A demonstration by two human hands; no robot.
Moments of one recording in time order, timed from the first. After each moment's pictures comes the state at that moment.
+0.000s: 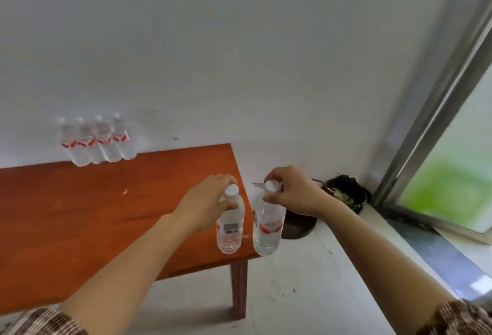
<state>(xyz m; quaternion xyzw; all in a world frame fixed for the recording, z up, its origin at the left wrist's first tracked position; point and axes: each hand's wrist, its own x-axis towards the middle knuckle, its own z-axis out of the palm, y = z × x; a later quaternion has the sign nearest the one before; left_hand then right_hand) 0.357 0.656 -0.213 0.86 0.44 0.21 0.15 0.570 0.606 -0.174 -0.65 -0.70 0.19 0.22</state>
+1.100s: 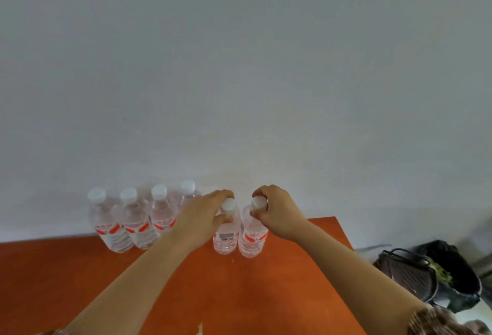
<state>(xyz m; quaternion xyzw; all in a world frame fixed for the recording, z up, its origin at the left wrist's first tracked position) 0.073 1.161 -0.268 0.83 0.49 0.22 0.15 0.267 1.139 -0.234 -0.66 -0.70 0.20 0.21</state>
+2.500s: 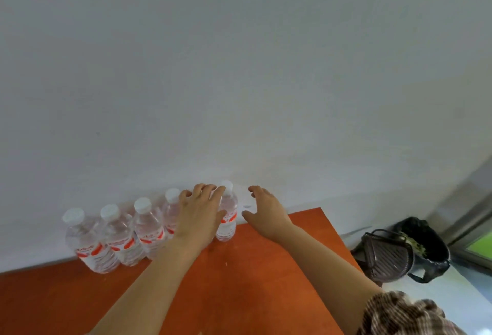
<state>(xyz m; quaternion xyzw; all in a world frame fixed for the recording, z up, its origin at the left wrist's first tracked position) 0.095 1.181 -0.275 0.84 0.53 0.14 -0.04 0.263 1.149 -0.264 -0.71 -0.65 0.19 0.20</state>
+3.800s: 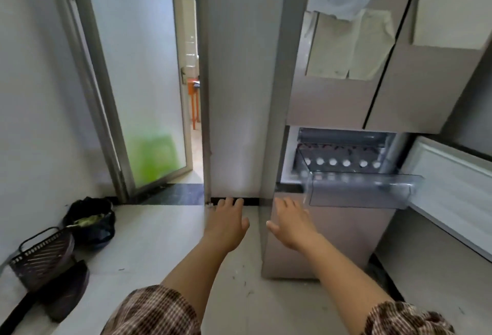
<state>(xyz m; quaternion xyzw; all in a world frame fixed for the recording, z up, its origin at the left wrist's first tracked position) 0.613 0.298 -0.242 0.98 -0.09 0.09 0.13 0.610 0.127 -0.225 -0.99 -0.06 -0.01 0.09</state>
